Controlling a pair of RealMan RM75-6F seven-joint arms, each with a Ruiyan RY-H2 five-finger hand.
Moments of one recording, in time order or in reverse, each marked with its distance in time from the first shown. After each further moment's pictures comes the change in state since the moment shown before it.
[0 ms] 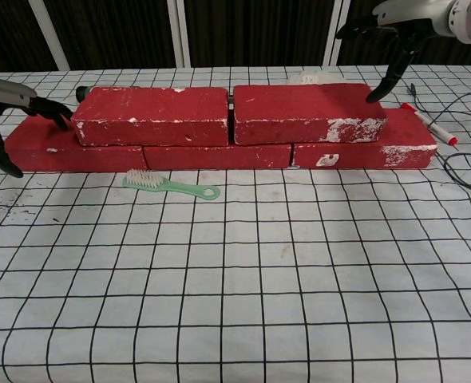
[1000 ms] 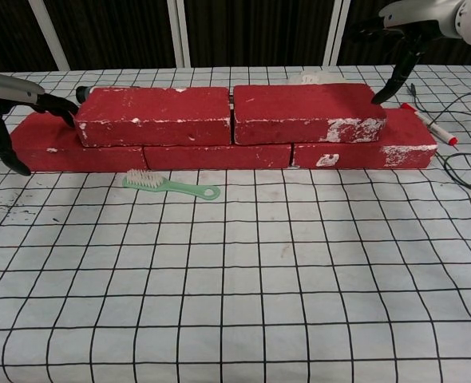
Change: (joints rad) left arm -0.002 0.005 -0.011 -0.038 0.003 0.022 0.019; right arm -0.022 0.002 0.014 0.016 -0.015 -0.020 0.009
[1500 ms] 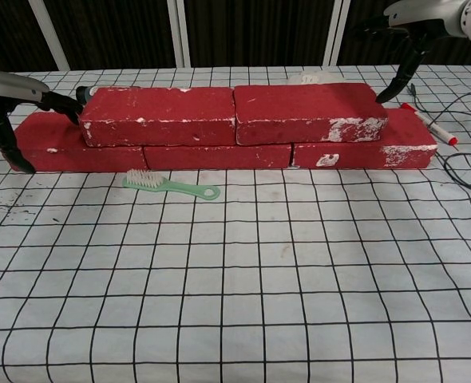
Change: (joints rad) left arm -0.006 -0.002 -0.004 -0.010 -0.011 0.010 0.017; right arm -0.011 0.005 0.004 0.003 -0.012 -0.004 0.008
